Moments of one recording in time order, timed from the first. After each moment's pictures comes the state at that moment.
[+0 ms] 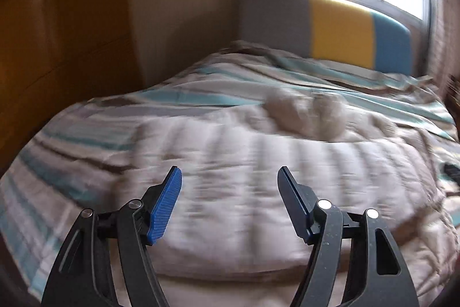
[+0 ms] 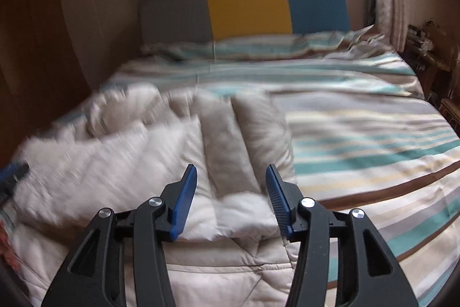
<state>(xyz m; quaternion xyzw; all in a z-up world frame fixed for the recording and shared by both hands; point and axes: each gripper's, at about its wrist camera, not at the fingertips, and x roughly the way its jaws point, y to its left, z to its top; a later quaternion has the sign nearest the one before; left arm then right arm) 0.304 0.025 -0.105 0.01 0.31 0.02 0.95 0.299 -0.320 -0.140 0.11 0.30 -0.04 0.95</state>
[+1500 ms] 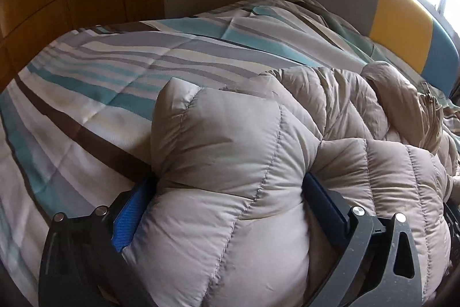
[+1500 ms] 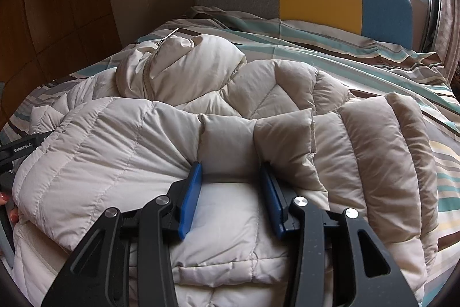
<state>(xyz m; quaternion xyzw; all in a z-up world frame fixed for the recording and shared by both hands) 0.412 0.105 -0.180 -0.08 0.43 0.06 0.90 0.401 -0.221 -0.207 0.02 0.38 0.06 0.92</state>
